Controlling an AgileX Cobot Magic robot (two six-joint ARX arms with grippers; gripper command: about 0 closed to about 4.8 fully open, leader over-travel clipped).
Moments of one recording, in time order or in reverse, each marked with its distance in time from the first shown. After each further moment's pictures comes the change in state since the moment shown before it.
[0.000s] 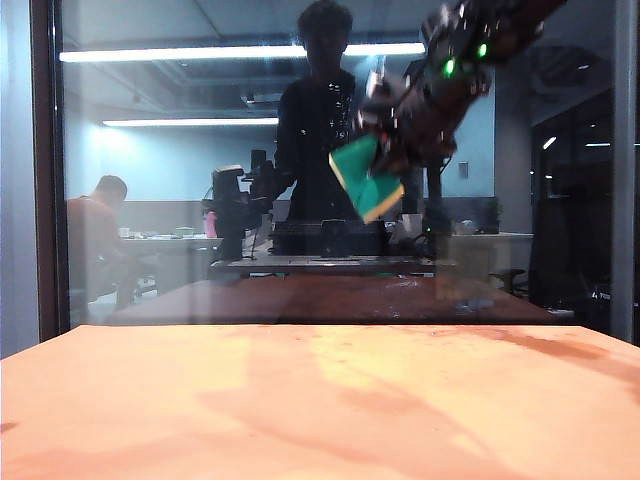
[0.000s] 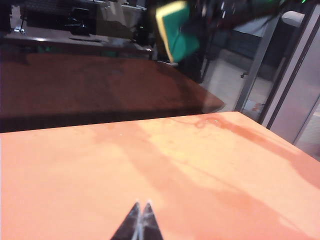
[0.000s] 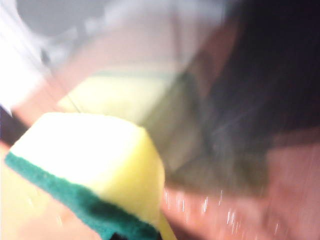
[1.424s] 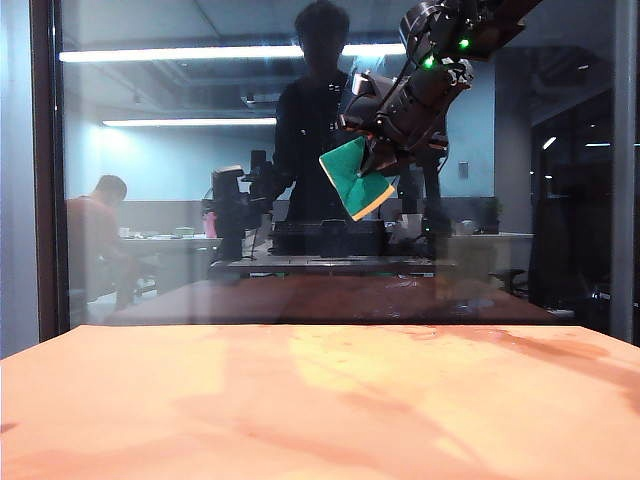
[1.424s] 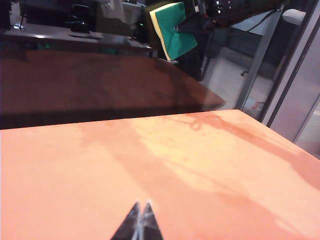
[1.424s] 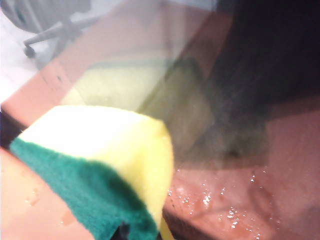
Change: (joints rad) left arm 0.000 0.000 0.000 -0.010 -0.001 0.001; right arm 0.055 -0.021 -0.006 -0.005 0.105 0.019
